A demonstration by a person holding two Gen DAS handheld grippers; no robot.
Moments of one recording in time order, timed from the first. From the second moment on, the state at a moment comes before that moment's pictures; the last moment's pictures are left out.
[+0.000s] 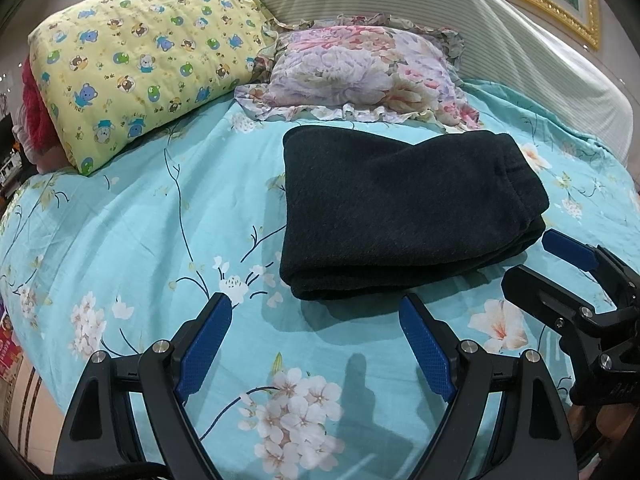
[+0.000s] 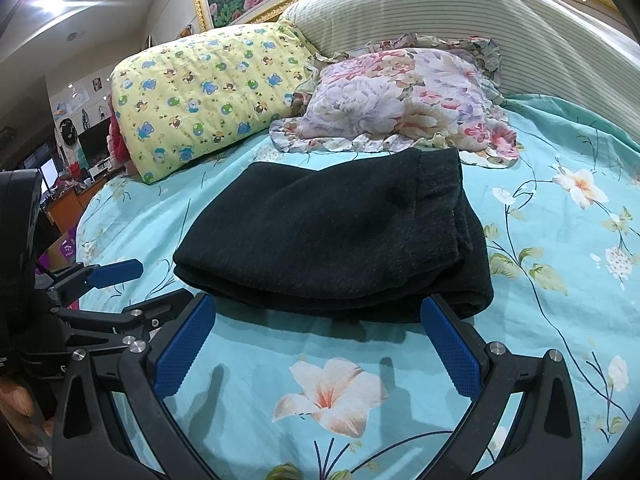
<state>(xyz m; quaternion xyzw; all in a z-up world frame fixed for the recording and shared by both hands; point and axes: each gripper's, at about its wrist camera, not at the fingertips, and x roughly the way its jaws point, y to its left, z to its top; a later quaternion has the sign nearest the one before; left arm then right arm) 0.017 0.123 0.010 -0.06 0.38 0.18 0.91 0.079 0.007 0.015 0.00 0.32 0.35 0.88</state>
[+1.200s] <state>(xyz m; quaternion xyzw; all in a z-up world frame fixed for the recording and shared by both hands) 0.019 0.131 0.023 -0.09 0.36 0.18 0.91 0.084 -0.012 0.033 0.03 0.30 0.32 0.90</state>
